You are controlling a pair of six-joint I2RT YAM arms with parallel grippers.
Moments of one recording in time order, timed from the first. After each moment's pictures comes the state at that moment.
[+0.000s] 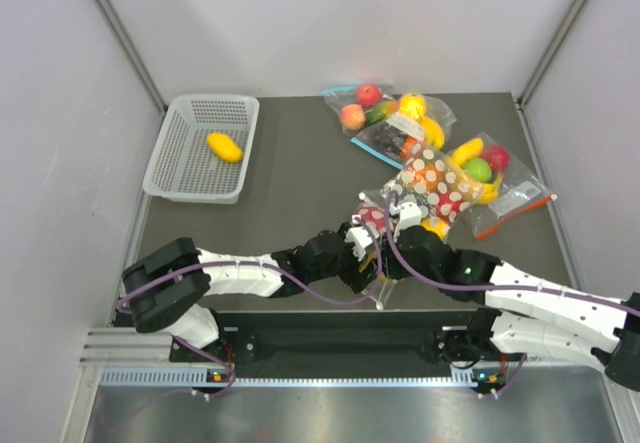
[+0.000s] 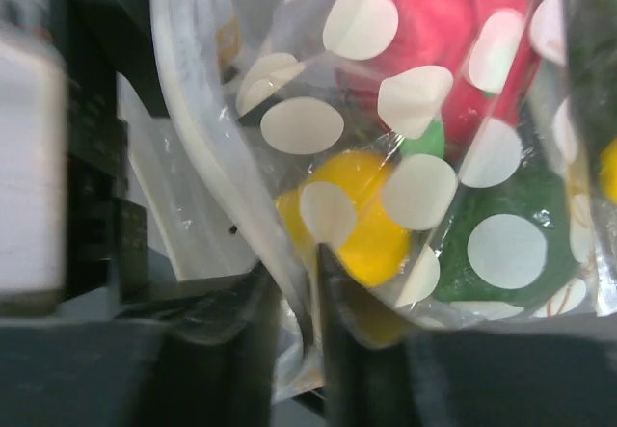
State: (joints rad) left arm -1.10 1.52 0.62 0.43 0.01 -0.11; right arm 1.01 0.89 0.61 -0.39 0.27 0.56
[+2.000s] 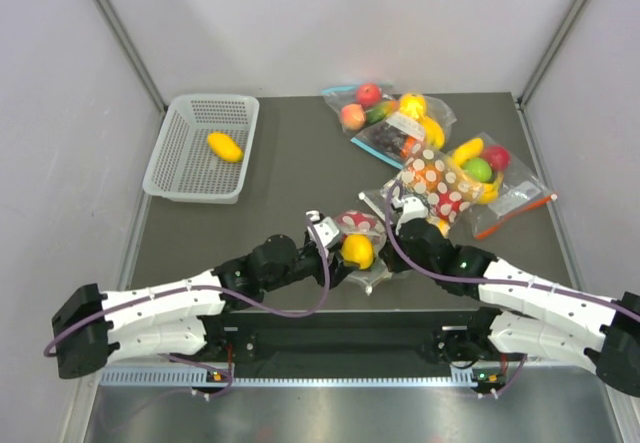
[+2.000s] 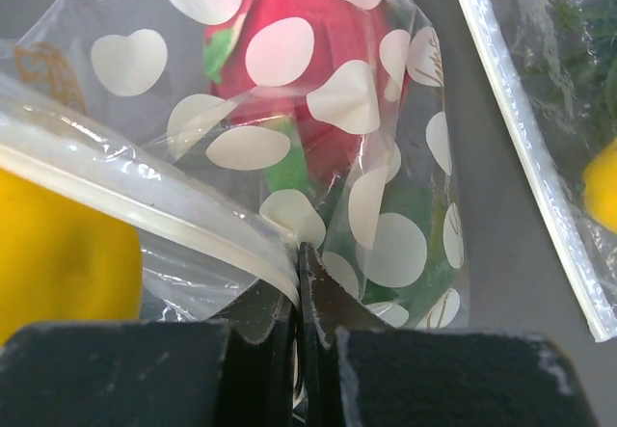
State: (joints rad) left arm -1.11 1.00 0.52 0.24 -0.02 -0.14; right arm 0.92 0.95 0.57 -0.30 0.23 0.57
